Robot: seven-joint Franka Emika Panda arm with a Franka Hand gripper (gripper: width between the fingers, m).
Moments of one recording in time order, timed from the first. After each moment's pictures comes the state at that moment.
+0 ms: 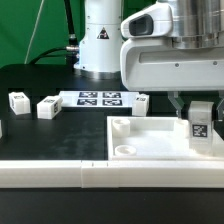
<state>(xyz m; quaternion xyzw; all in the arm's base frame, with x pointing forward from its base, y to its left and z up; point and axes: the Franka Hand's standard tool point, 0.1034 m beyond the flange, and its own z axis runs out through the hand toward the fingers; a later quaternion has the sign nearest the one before) 0.648 0.105 0.085 -0.95 0.30 0.04 0.08</state>
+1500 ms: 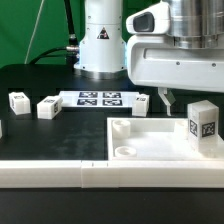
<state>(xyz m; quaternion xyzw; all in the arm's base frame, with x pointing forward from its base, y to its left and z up) 0.643 0.110 0.084 -0.96 0.25 0.04 0.07</state>
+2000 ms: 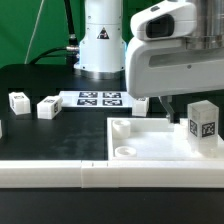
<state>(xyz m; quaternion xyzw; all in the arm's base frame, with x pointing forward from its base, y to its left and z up) 0.644 0.115 0.084 -1.00 -0.02 0.02 0.06</state>
